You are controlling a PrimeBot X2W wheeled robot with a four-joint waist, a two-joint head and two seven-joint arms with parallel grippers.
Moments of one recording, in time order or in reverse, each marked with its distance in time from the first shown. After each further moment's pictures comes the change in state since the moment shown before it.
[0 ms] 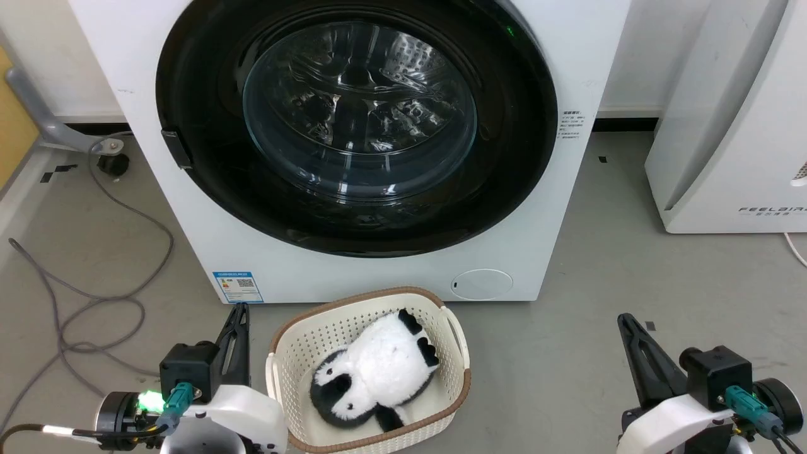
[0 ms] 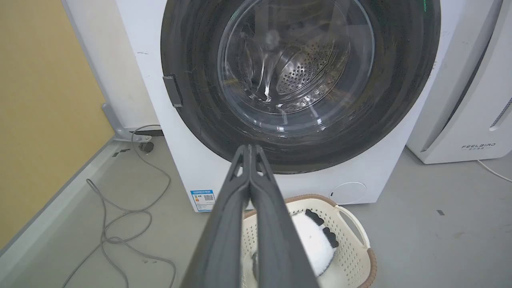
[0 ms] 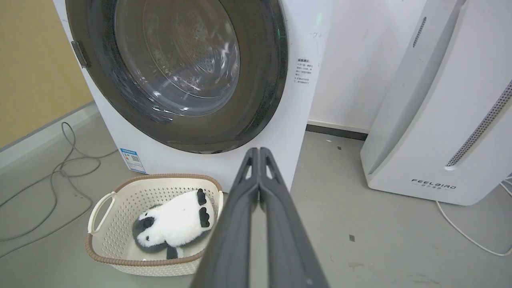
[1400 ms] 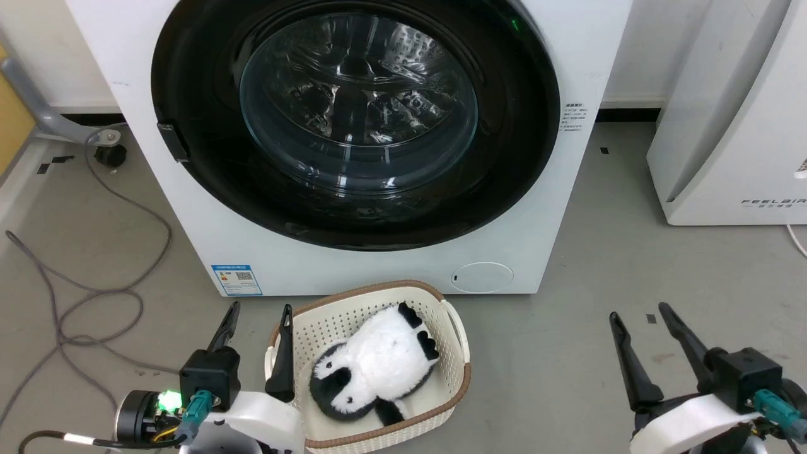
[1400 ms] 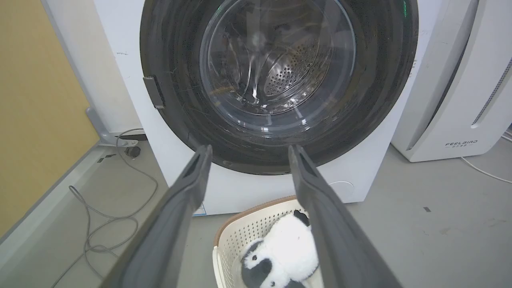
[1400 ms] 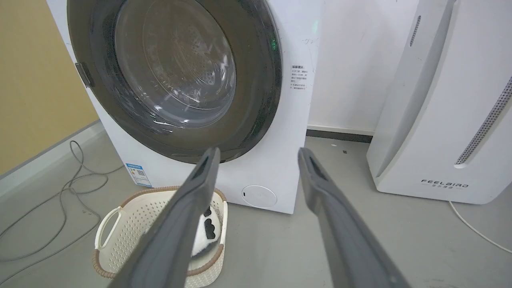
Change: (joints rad) left arm 0.000 0.000 -0.052 0.021 -0.008 0.010 -0.057; right arm 0.000 -0.037 0.001 0.004 0.095 0.000 -0.055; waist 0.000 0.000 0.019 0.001
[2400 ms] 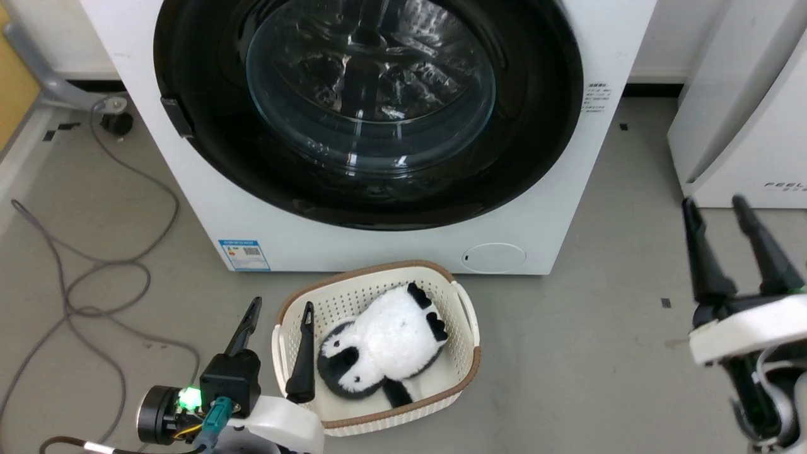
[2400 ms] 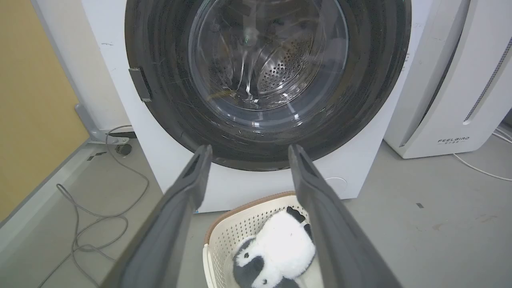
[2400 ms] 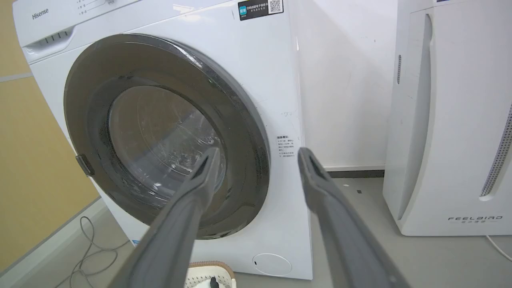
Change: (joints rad) left arm -0.007 0.000 -0.062 0.012 -0.010 0.021 -0.063; right arm -0.219 -0.099 -0.052 -0.017 0.280 0.000 0.043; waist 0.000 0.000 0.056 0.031
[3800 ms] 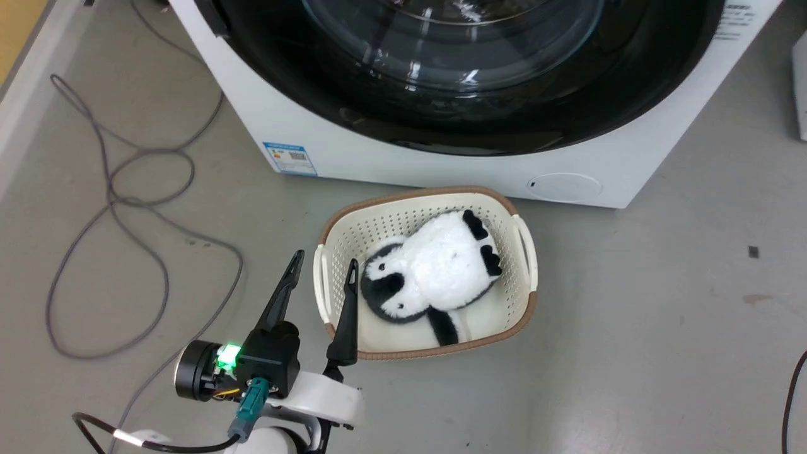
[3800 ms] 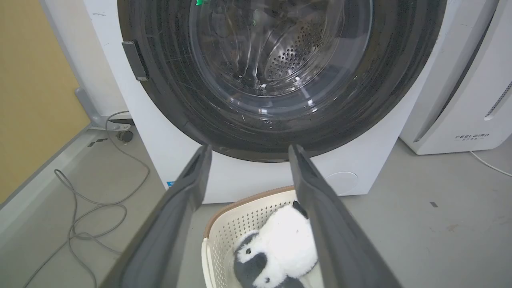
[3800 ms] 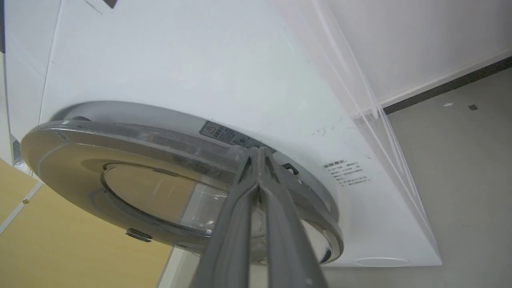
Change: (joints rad) left arm -0.102 0.000 -0.132 -0.006 -0.027 0.049 -0.085; right arm -0.770 -0.078 -0.188 0.584 0.387 0.000 0.397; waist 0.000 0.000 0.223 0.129
